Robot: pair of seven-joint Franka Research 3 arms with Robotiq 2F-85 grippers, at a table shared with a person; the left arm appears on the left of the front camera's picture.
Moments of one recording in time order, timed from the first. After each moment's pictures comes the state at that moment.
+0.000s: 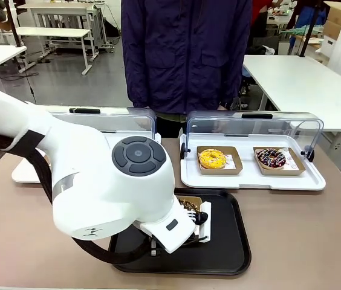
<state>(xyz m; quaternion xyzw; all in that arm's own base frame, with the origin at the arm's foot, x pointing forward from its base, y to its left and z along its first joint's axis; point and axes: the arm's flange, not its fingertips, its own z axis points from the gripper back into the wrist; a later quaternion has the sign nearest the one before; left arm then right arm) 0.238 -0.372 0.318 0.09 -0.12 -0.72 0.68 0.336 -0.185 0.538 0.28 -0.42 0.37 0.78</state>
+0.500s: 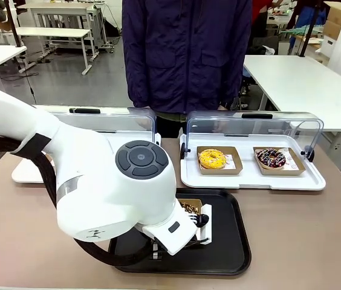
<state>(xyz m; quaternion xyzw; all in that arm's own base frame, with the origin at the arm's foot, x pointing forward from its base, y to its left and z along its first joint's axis) 0.239 -0.374 0.313 0.08 -0.12 -0.71 0.69 0.336 -0.185 0.538 0.28 -0.42 0.37 0.78</state>
